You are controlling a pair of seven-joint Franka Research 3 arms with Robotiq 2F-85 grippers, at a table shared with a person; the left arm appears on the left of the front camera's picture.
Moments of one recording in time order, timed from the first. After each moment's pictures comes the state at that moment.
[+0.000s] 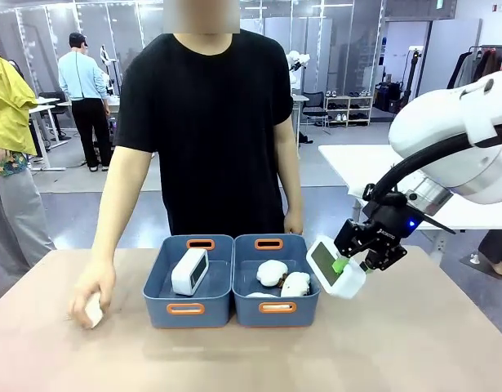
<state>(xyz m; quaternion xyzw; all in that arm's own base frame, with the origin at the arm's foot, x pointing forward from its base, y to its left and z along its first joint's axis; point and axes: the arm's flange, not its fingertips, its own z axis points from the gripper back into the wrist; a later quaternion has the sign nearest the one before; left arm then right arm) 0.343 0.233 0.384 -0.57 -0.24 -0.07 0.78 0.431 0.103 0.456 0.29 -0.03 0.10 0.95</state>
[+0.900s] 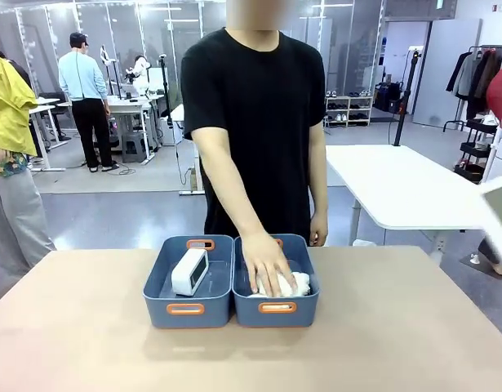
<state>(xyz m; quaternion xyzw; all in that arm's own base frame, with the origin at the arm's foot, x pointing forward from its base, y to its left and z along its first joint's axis) 0.344 0.233 0.385 -0.57 -0.24 -0.07 0.78 0.206 -0.140 0.557 0.45 -0.21 0.05 0.86</state>
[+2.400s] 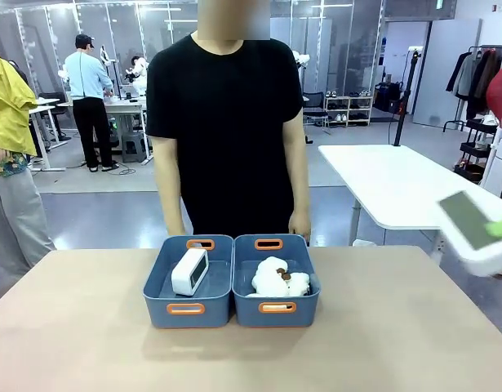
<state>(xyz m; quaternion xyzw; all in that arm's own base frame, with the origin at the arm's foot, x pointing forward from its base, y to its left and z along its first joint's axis) 0.344 0.233 0.385 -0.57 -0.24 -0.07 0.78 0.305 -0.067 0.553 0.43 -0.11 0.06 0.89</state>
